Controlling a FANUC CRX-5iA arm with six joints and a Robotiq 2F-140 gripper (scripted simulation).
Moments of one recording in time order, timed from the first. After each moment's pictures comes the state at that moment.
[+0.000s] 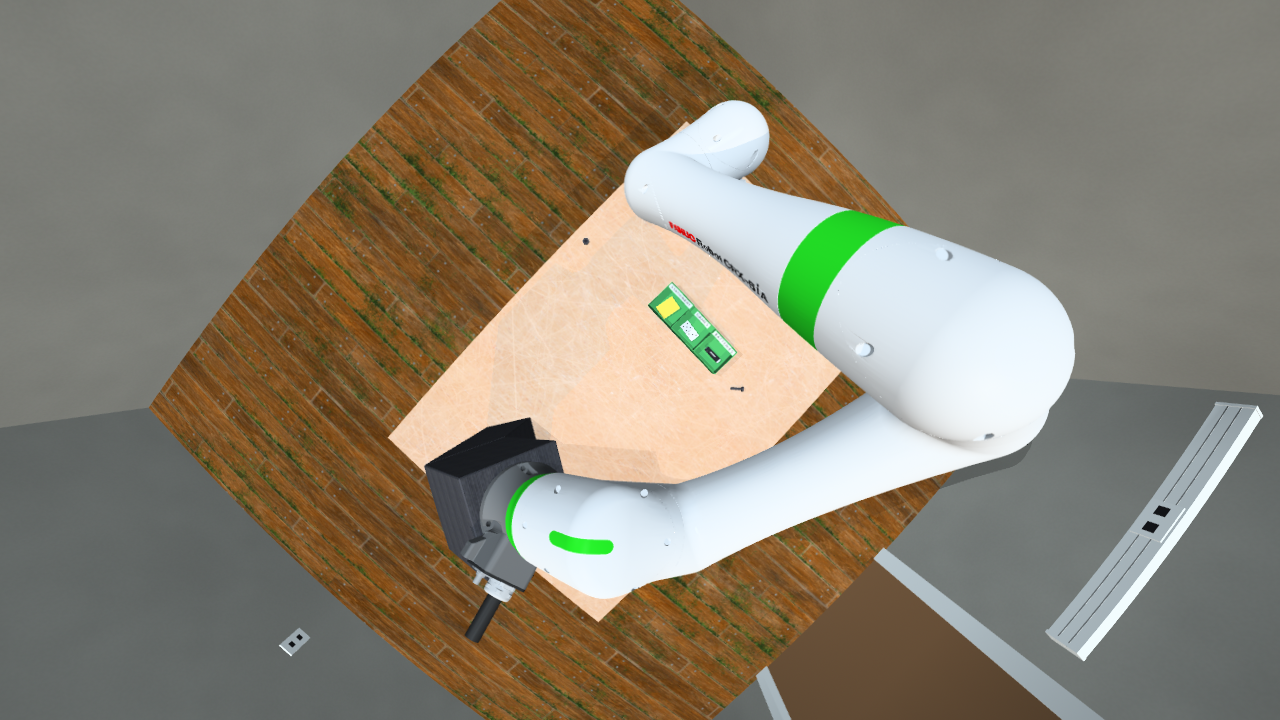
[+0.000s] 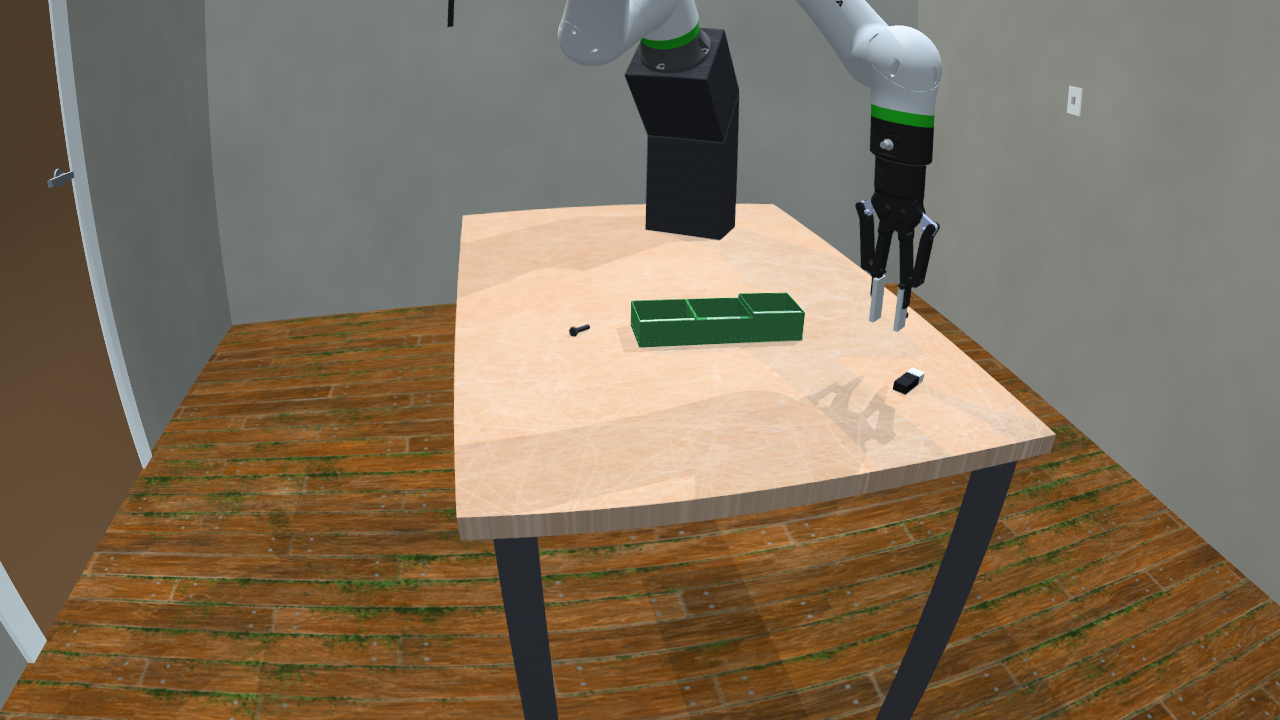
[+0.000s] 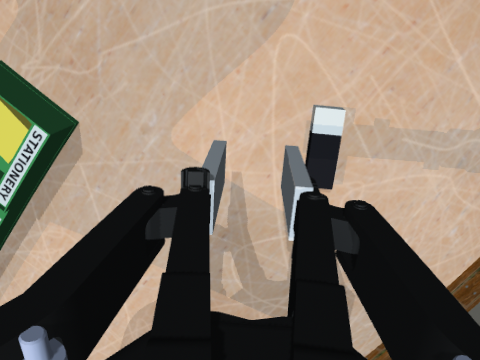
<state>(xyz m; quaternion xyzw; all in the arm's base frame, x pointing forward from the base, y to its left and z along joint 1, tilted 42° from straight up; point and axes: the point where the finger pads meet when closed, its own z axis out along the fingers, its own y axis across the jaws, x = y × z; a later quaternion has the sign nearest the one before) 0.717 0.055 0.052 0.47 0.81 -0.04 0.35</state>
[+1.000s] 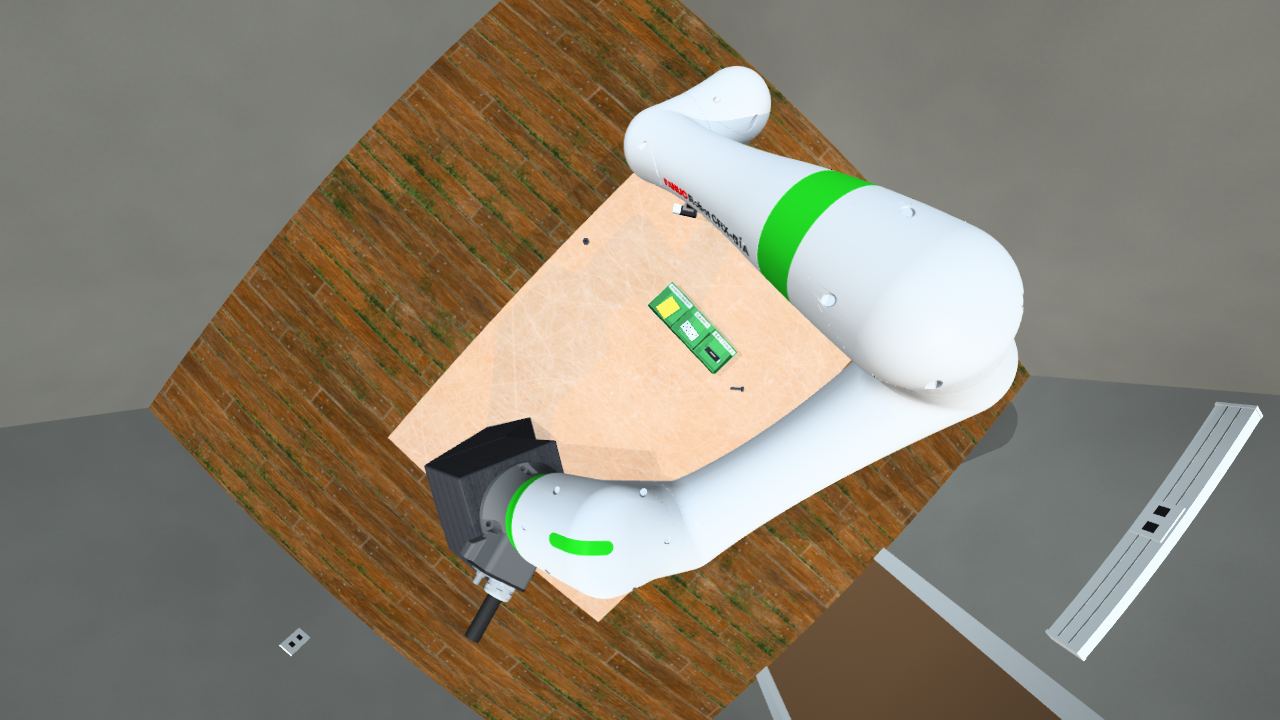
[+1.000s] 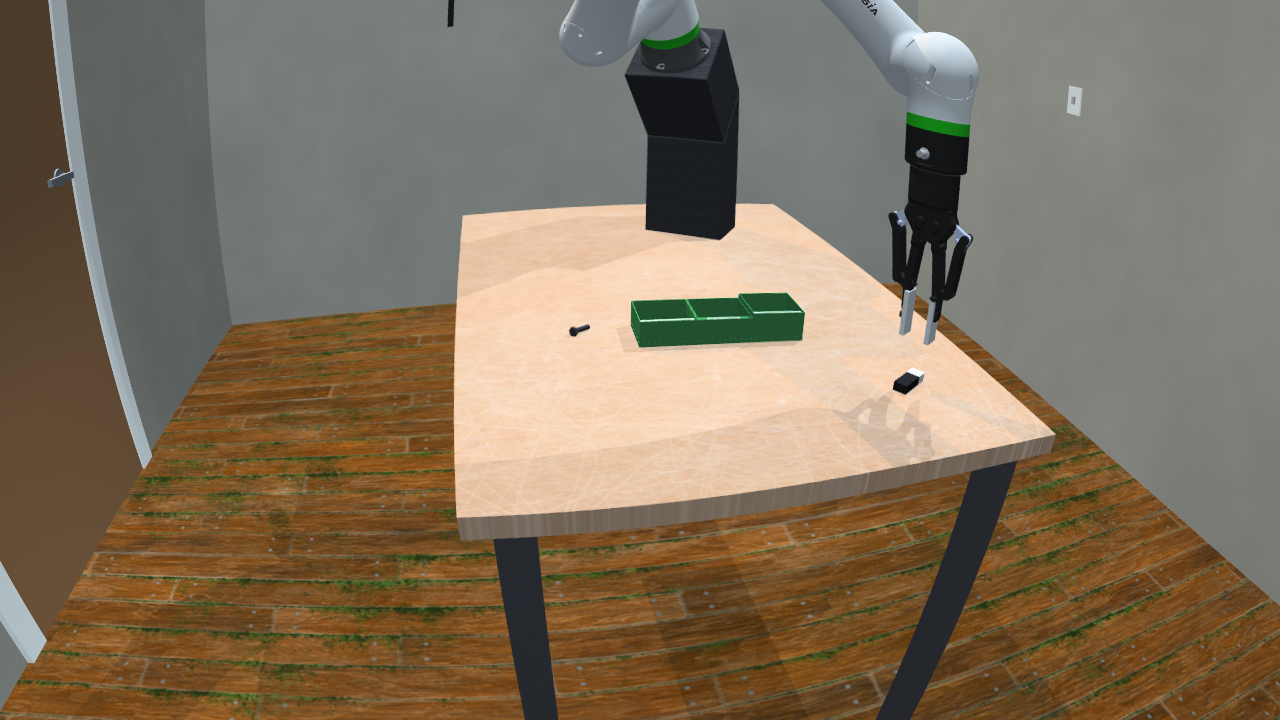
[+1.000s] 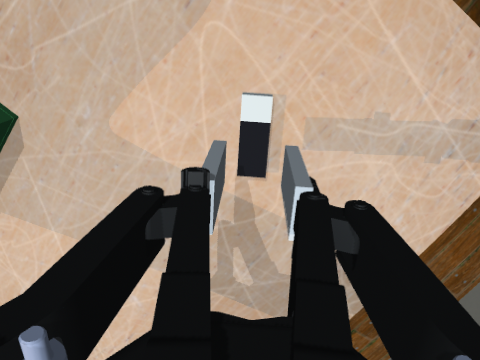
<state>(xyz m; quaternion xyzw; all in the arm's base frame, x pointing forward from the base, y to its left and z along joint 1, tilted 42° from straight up) 0.762 0.082 0.068 0.48 0.80 -0.04 0.36</state>
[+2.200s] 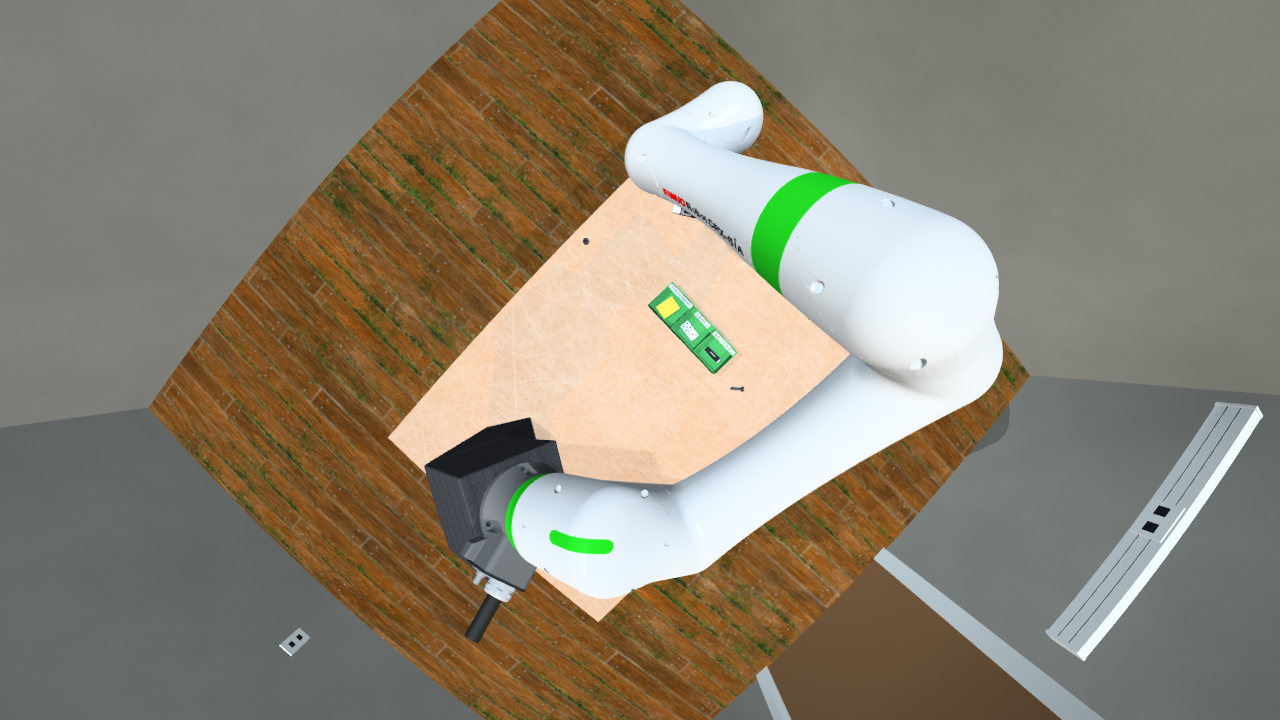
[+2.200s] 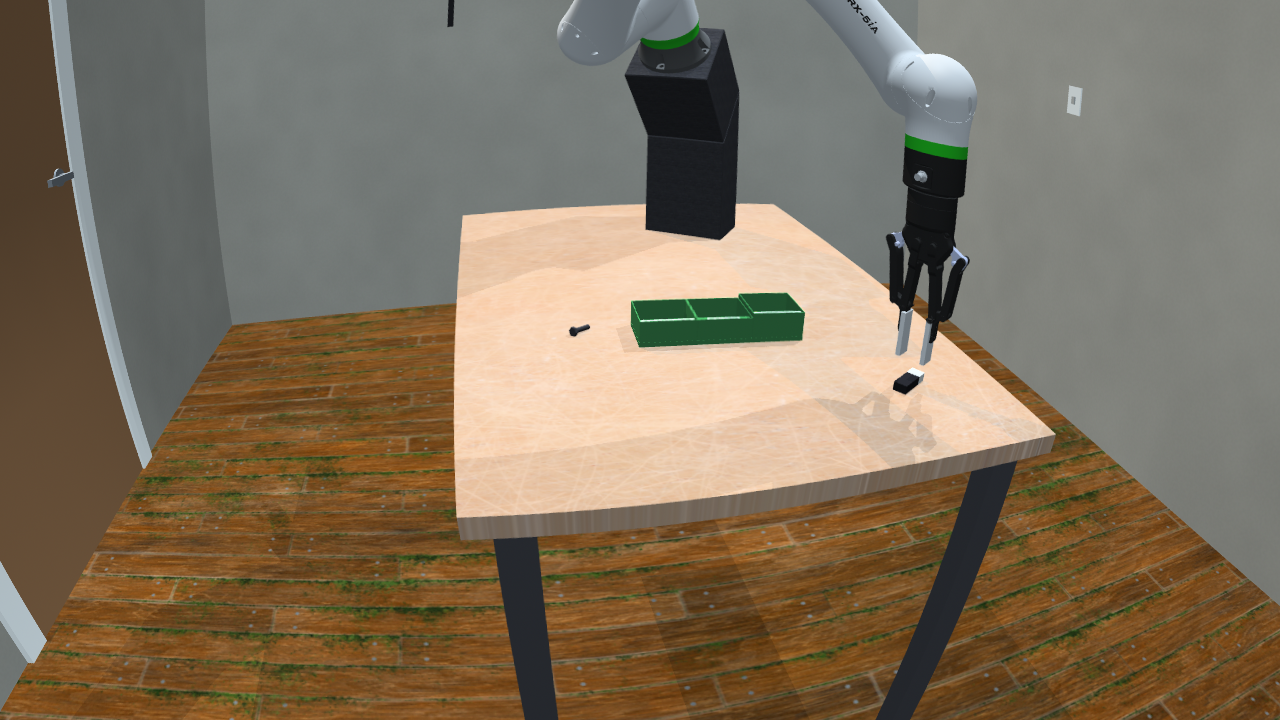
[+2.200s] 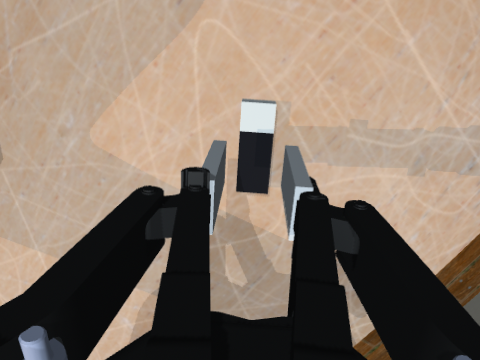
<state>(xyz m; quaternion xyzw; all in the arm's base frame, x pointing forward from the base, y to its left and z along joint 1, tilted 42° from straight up) 0.778 0.069 0.045 0.48 0.80 -0.04 0.36</state>
